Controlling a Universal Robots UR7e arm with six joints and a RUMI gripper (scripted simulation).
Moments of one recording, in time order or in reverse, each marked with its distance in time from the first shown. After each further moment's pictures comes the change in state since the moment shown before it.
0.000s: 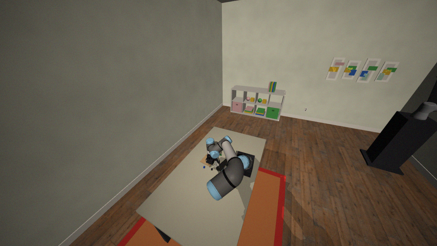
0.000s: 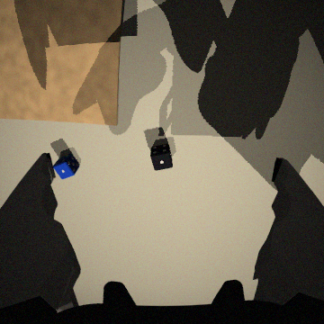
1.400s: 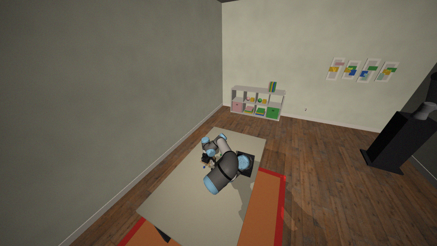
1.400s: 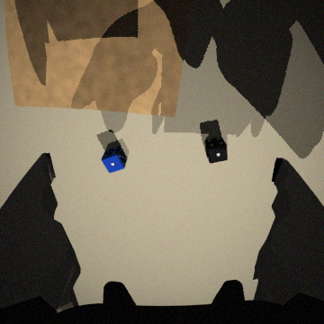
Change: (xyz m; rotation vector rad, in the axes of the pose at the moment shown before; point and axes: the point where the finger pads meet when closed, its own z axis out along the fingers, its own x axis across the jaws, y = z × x) arm -0.047 0.007 -0.002 -0.002 -0.002 -0.001
